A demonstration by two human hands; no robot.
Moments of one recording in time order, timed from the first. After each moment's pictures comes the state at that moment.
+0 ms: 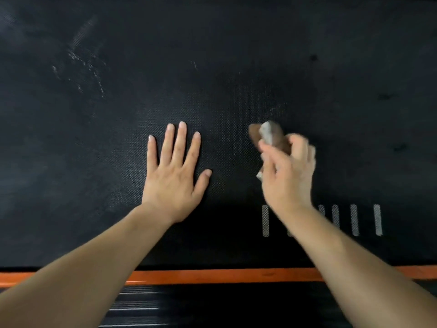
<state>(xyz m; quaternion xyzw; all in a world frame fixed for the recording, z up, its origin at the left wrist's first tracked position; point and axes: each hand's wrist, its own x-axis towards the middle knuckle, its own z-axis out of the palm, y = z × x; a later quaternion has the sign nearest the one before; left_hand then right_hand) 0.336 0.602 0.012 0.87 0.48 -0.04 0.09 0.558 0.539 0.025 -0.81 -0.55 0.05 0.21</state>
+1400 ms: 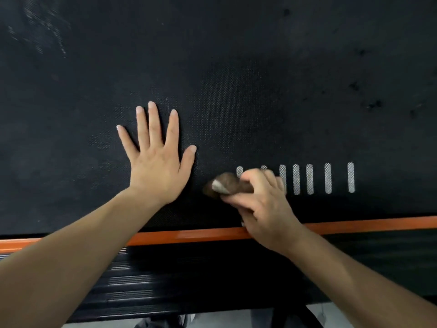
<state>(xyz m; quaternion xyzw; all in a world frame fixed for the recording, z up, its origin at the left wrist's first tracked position) 0.357 0.557 0.020 0.82 0.56 -0.04 0.15 0.557 0.423 0.039 -0.66 -0.70 0.23 0.17</state>
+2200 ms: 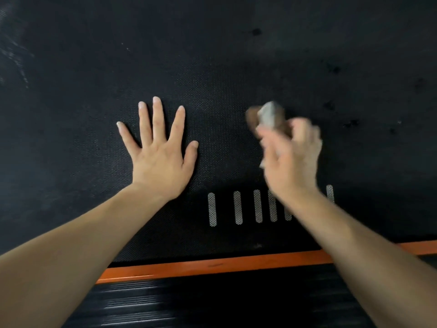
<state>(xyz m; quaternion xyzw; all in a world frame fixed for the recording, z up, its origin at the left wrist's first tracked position) 0.436 0.589 0.016 0.82 0.55 -0.04 0.15 0.661 0.500 0.024 -0.81 -0.56 0.04 0.19</state>
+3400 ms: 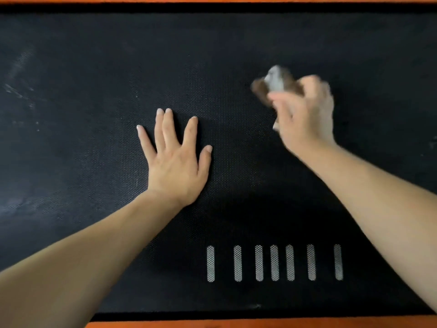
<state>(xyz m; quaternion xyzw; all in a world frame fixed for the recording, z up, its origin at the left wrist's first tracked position) 0.485 0.651 0.017 0.81 0.57 0.01 0.15 0.744 0.653 0.020 -0.76 -0.62 0.01 0.20</state>
